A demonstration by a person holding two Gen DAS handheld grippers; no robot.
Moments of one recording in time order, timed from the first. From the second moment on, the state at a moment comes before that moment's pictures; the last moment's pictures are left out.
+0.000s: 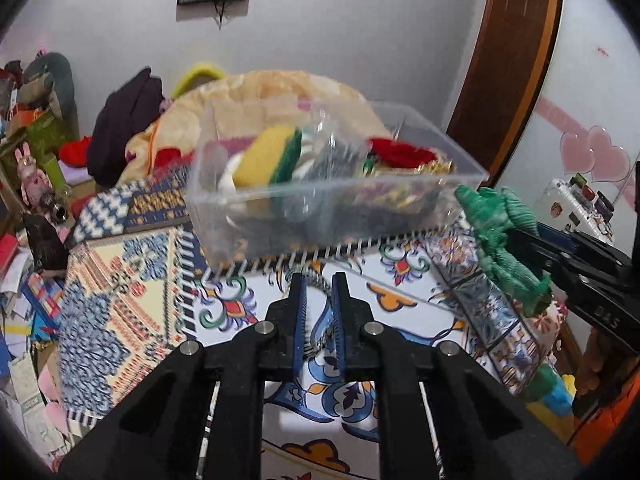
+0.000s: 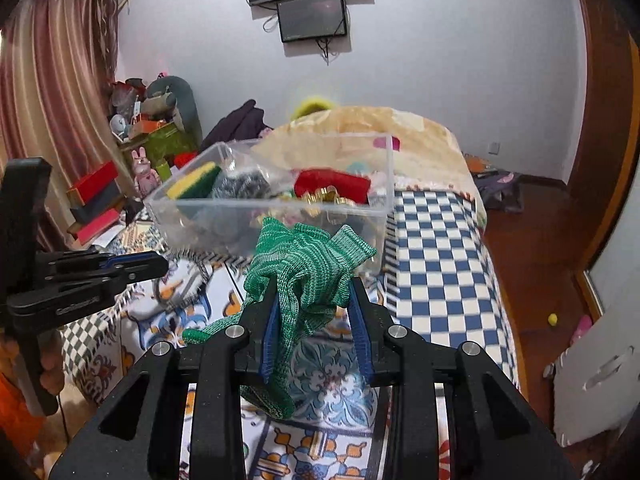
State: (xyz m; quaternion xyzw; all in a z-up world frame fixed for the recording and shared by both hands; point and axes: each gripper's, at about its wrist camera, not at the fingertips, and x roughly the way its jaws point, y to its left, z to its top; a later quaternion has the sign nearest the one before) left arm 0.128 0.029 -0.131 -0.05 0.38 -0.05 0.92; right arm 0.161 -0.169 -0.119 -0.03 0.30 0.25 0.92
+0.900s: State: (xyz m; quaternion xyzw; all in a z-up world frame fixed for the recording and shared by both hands) left arm 0.148 0.023 -0.171 -0.01 0.41 -0.04 0.91; right arm 0.177 -0.159 -0.101 -0.02 0.28 0.26 0.92
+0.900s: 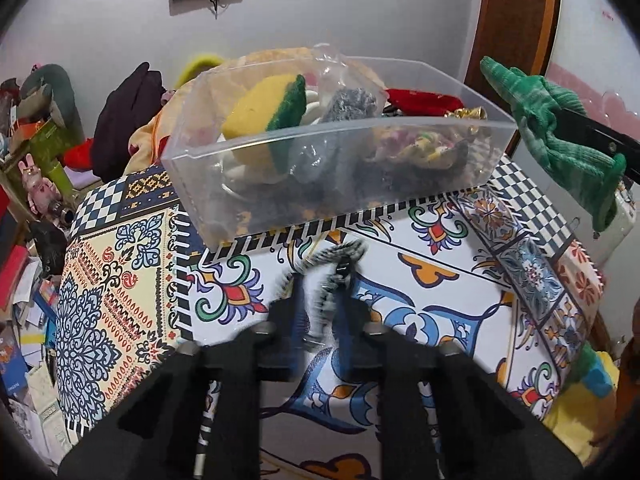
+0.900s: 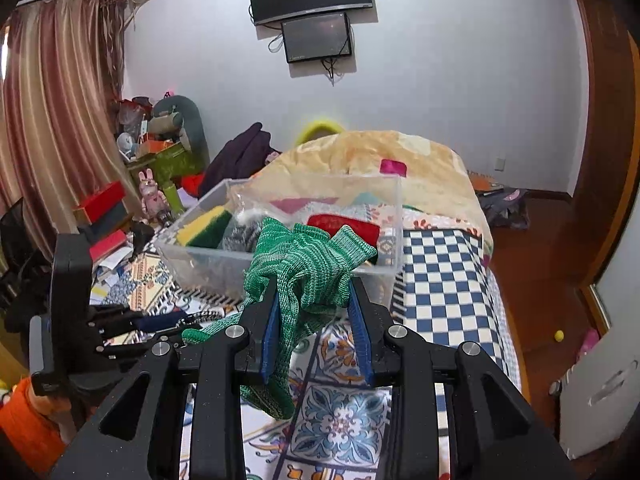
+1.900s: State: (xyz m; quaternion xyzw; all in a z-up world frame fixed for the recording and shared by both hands) left arm 0.144 0.025 -0.179 0.00 0.43 -0.05 0.90; right arm 0.237 -0.114 -0.095 -0.04 0.28 0.26 0.92
